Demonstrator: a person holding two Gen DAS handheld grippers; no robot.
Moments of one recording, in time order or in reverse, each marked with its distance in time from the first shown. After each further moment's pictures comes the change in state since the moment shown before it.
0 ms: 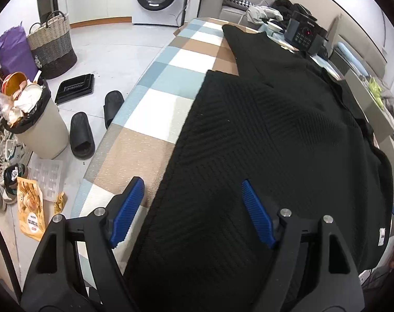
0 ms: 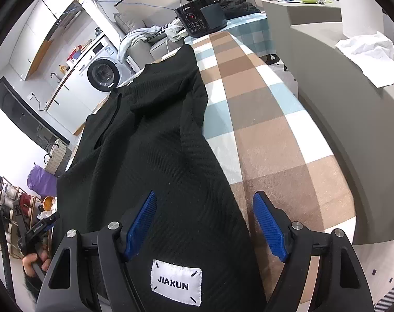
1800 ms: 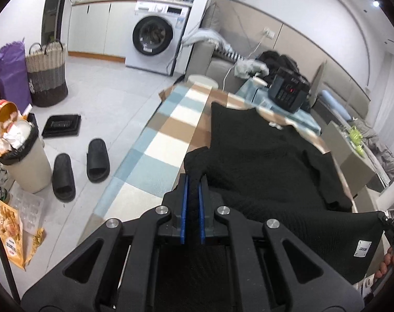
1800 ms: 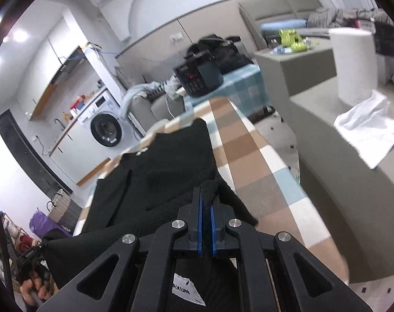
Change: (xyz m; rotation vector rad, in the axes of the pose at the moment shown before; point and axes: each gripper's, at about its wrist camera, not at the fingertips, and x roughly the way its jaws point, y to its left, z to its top) left arm -0.060 -0.020 0.076 -0.081 -0.260 -0.101; right arm -0.023 0.014 0.068 0.072 -0.304 0.009
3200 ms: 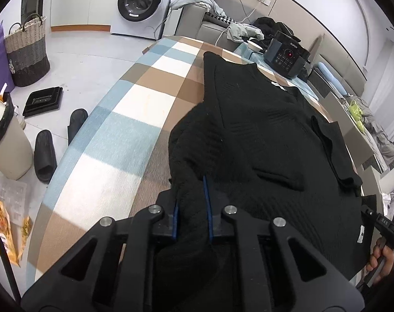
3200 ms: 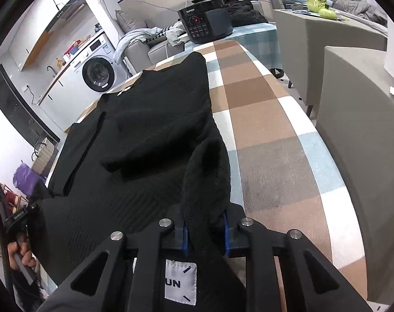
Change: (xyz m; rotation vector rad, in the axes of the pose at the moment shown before) left arm 0.121 -0.003 -0.024 0.025 0.186 -0.063; right arm 0.085 -0.006 -0.026 -0.153 0.264 -0.045
